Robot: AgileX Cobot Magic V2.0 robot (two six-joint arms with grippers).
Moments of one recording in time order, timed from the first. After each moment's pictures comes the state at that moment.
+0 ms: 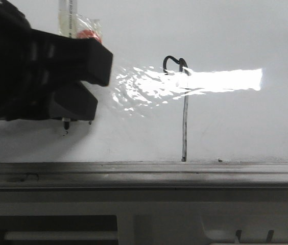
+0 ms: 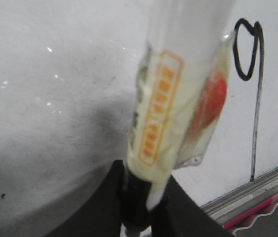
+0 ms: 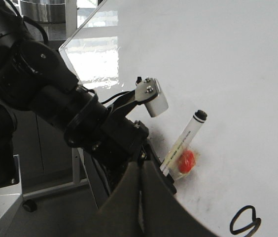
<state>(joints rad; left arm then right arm) -1.09 1.26 -0.65 -1.84 -0.36 1.32 0.96 0.63 -0.68 0.24 0.29 -0.42</state>
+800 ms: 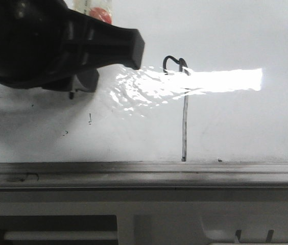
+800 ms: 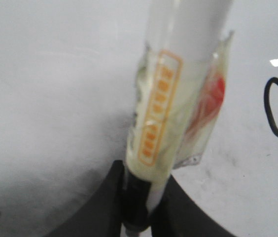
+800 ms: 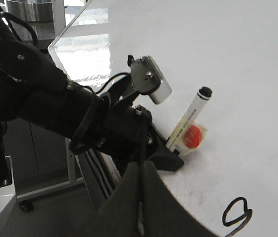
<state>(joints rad) -1.23 1.34 -0.78 -1.84 -0.73 1.36 0.93 0.63 -0.68 0.25 0.30 -0.42</state>
